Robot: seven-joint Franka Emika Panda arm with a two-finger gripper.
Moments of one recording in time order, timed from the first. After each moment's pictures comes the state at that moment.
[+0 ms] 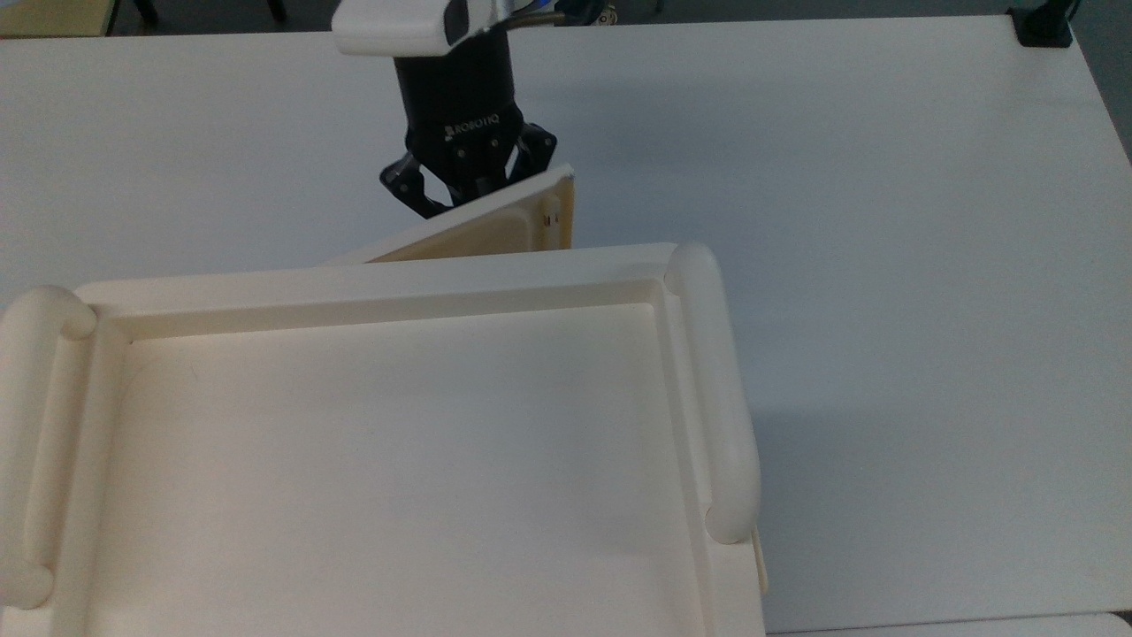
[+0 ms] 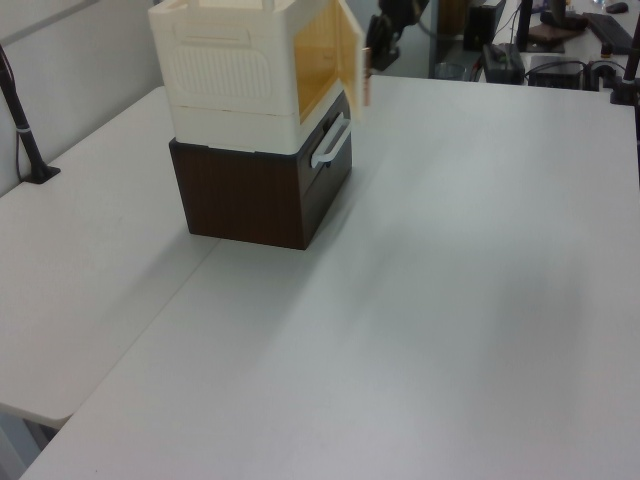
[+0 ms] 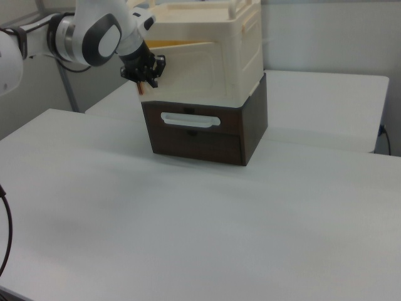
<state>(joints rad) 0.17 0.26 -0.13 -1.49 0.13 2.28 -0.57</state>
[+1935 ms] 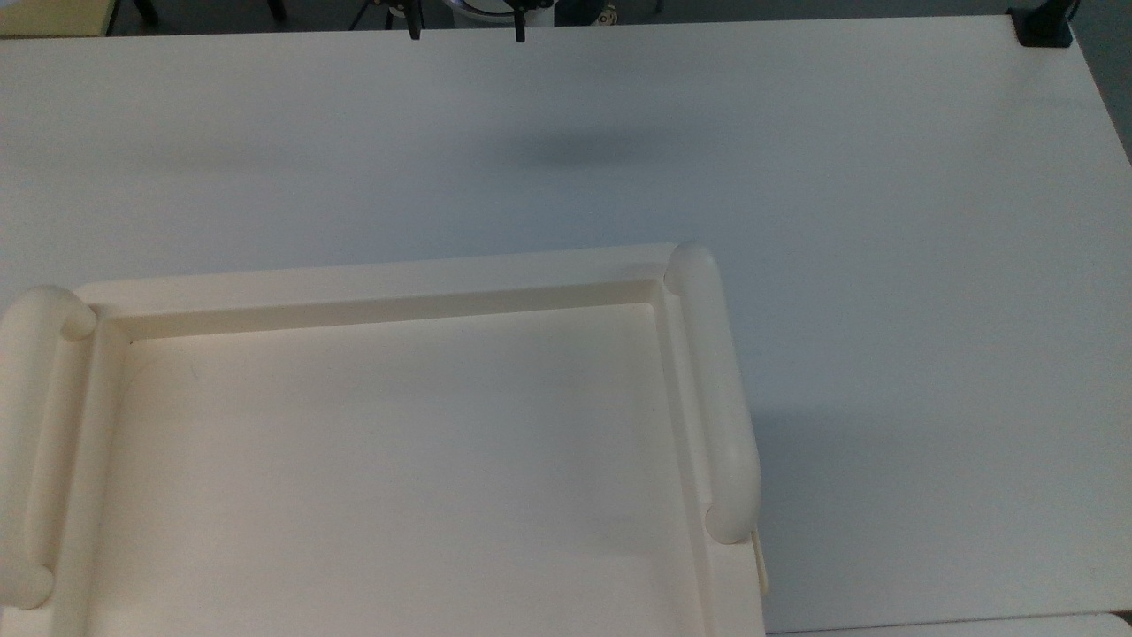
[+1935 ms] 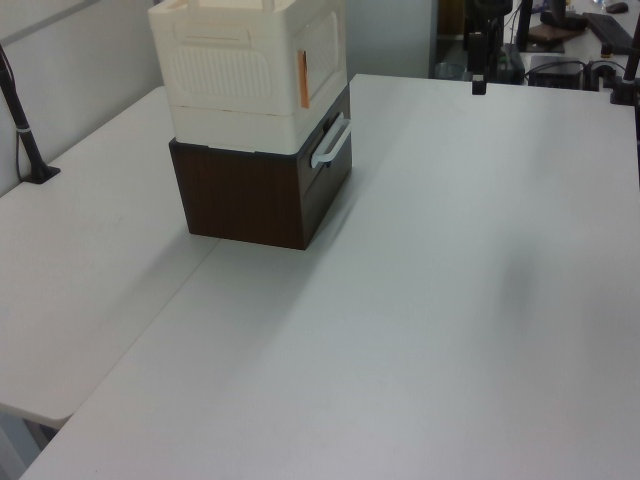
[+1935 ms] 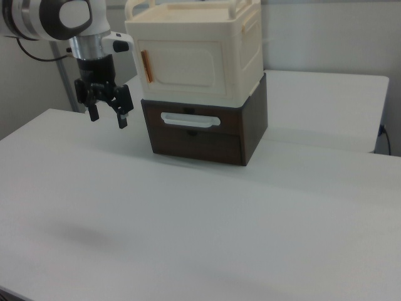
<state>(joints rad) -0.03 0.00 0.07 -1.62 0.01 1.56 0.06</state>
